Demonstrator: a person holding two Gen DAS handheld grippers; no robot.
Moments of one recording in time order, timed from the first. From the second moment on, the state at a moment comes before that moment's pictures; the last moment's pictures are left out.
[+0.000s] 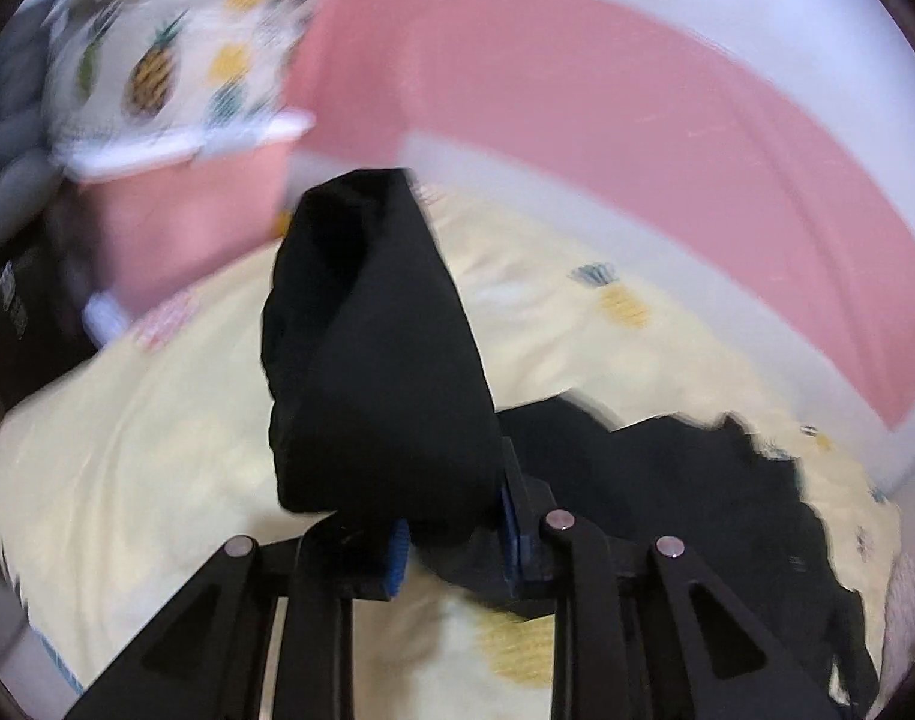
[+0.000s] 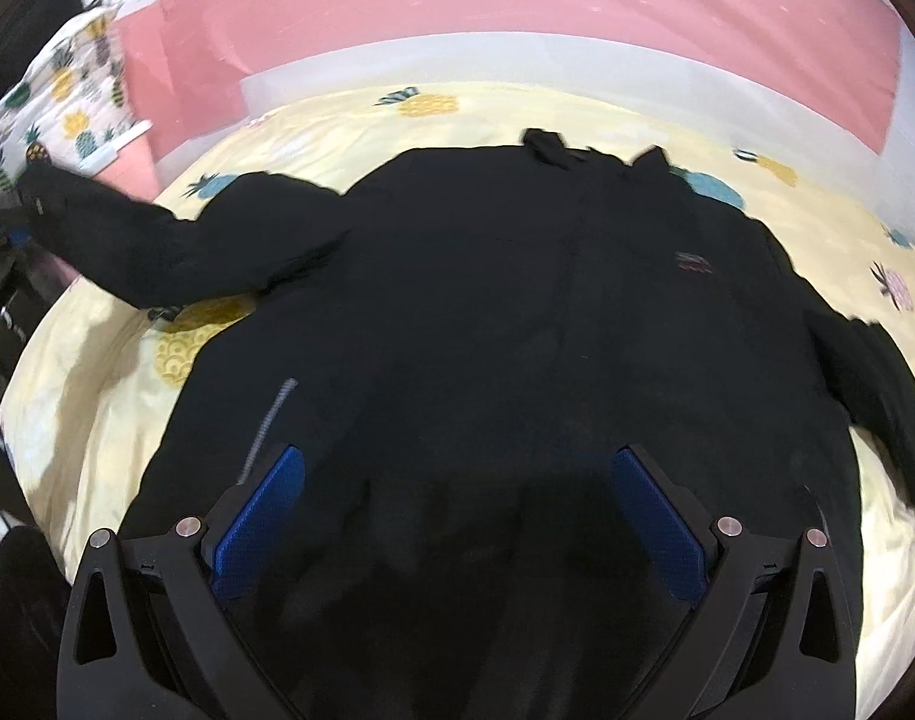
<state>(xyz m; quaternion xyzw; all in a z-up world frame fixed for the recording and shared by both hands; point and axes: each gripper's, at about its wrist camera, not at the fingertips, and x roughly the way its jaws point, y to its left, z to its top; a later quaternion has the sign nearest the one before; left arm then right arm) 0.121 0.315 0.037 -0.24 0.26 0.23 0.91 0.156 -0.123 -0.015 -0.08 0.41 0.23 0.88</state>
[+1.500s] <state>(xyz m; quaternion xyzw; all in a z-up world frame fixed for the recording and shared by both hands) 0.265 0.095 -0.004 -0.13 0.37 -0.06 0.92 0.232 -0.266 -0.022 0.07 0.42 0.12 0.90</state>
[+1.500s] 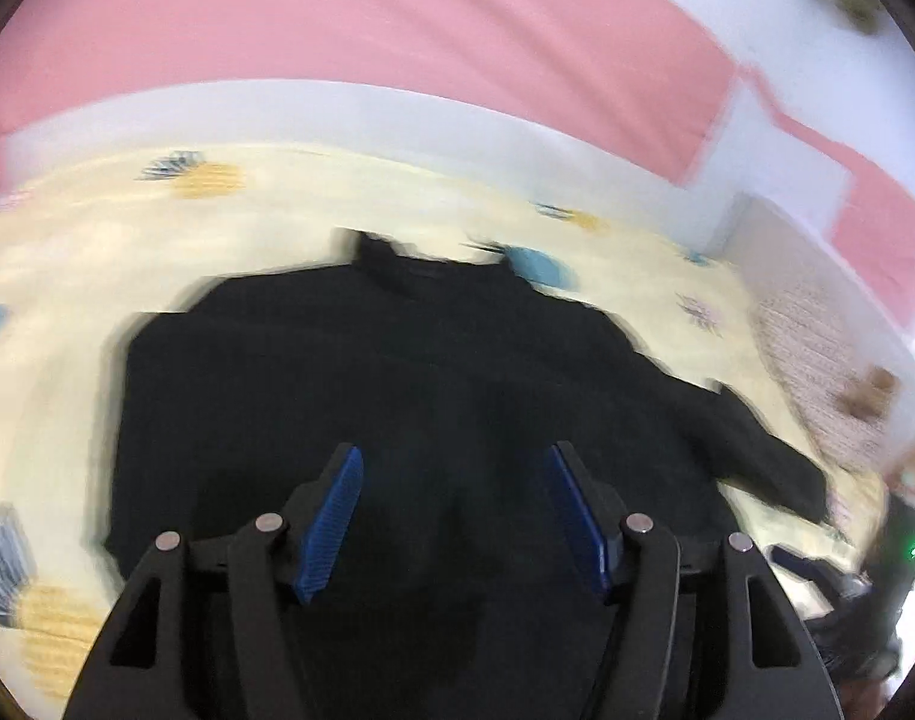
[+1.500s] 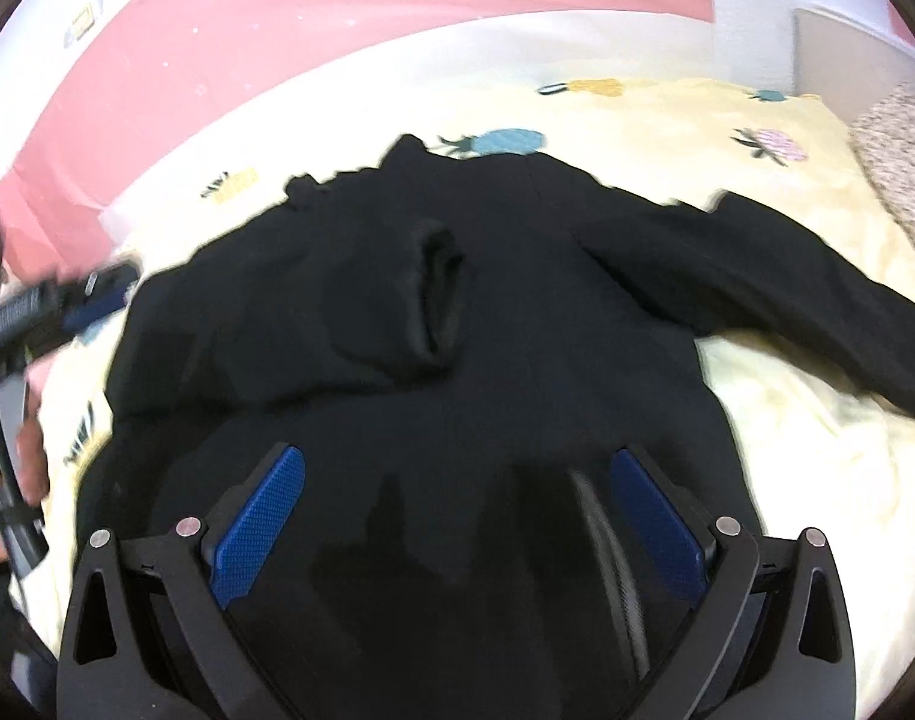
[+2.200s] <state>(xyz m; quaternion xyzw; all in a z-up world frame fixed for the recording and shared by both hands) 0.260 0.178 -0.066 -0.18 0.40 0.01 0.90 0.342 -0.247 -0.036 0.05 0.45 0.09 0.89</state>
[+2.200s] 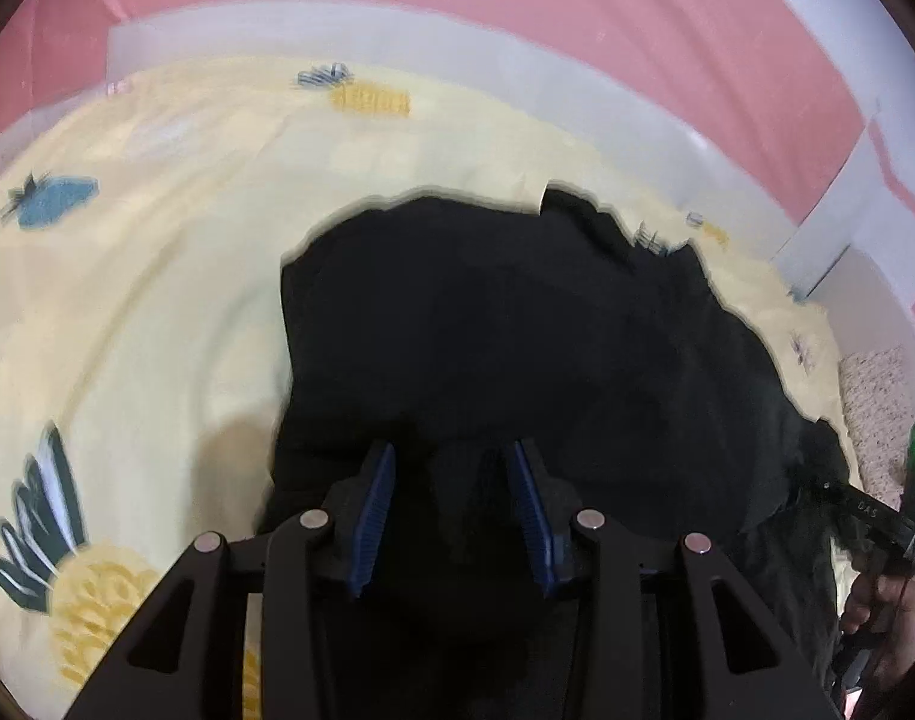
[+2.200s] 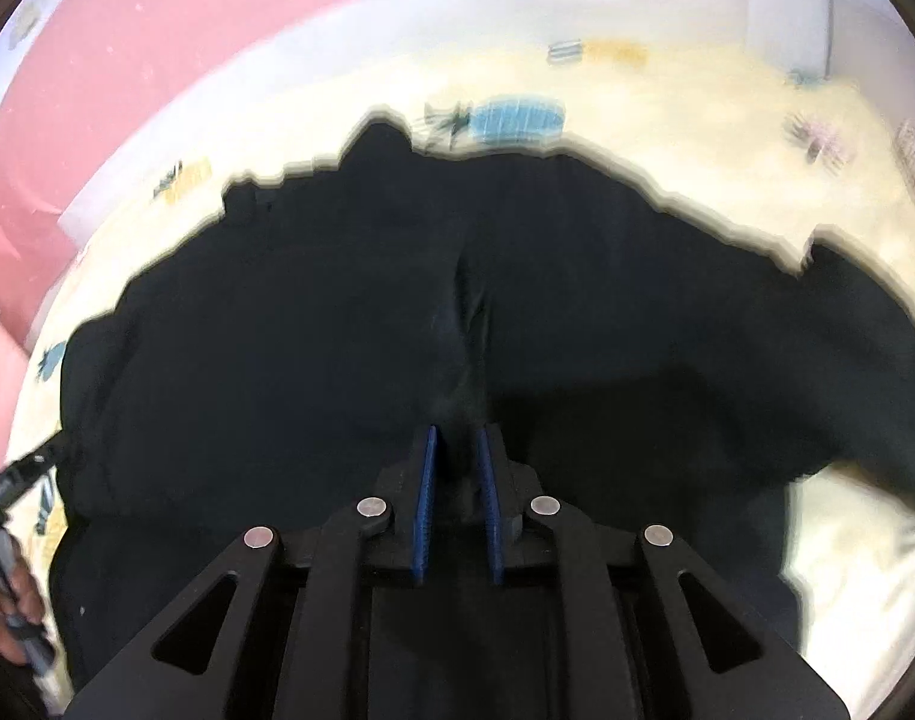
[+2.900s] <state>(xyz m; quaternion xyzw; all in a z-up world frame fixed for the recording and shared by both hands) 0.225 0.160 -0.046 -0.16 0.41 0.04 0.90 0.292 -0.245 -0.031 0.08 0.45 0.12 0.88</state>
